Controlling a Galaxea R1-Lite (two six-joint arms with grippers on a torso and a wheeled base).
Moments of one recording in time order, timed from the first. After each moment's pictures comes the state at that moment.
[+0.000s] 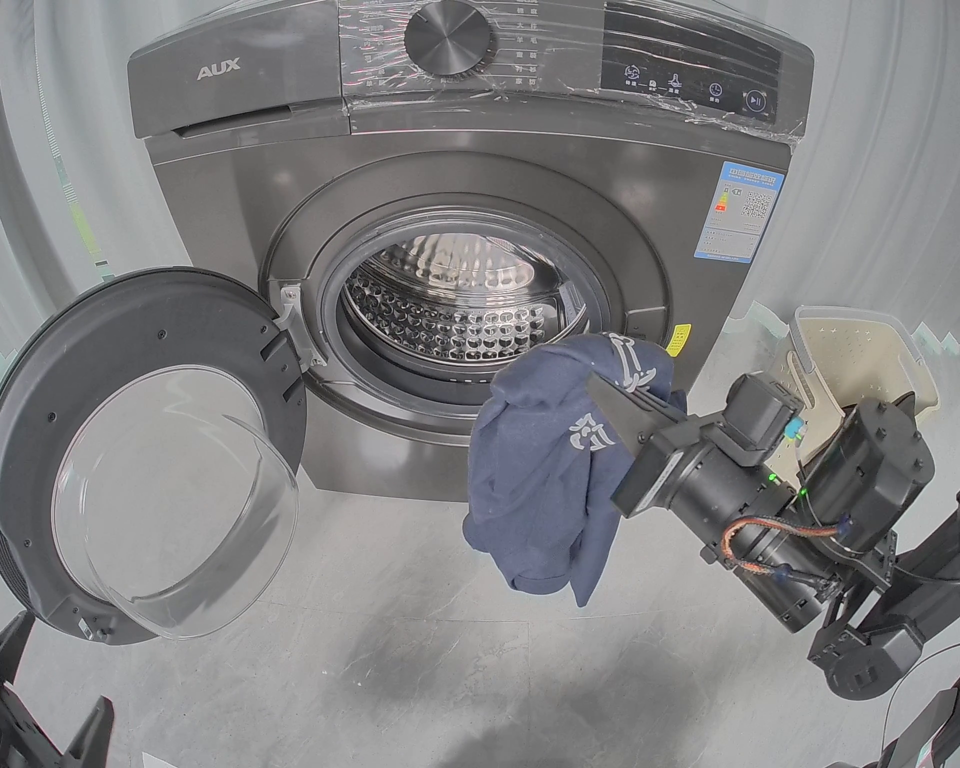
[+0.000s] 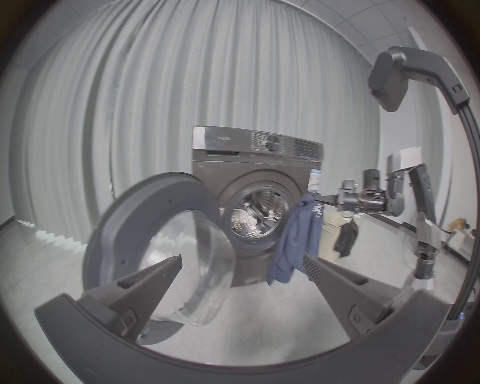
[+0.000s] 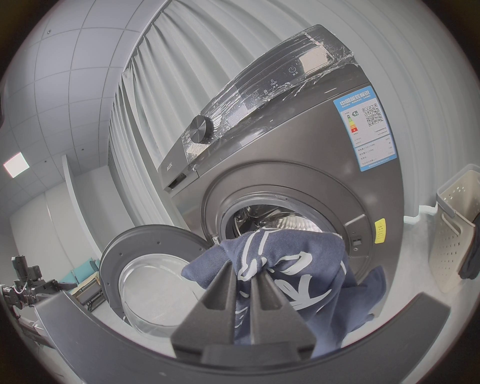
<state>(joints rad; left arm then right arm) 0.01 0.08 -0.18 -0.03 -0.30 0.01 0.82 1.76 -0.55 -1.45 -0.21 0.21</state>
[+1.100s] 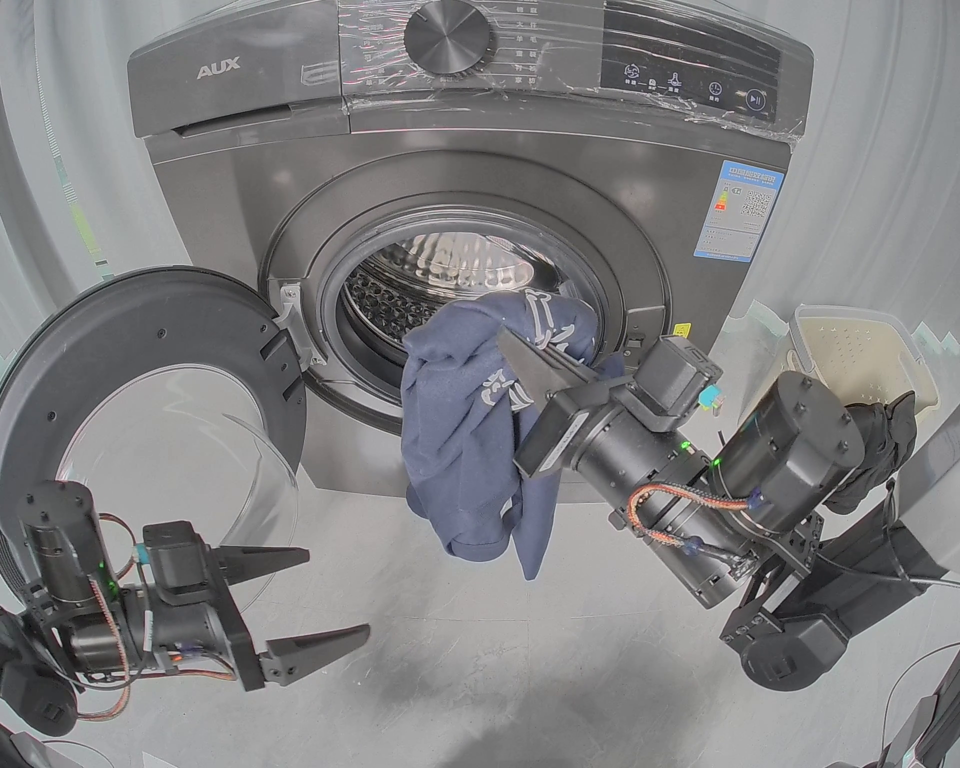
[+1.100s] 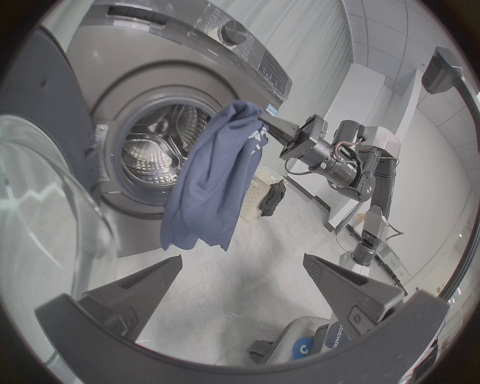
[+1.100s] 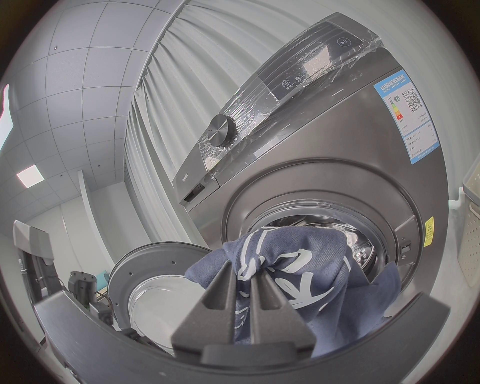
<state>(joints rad) -0.37 1.41 -0.19 -0.94 -0.54 0.00 0.86 1.93 -0.79 -1.52 -0.17 0.22</state>
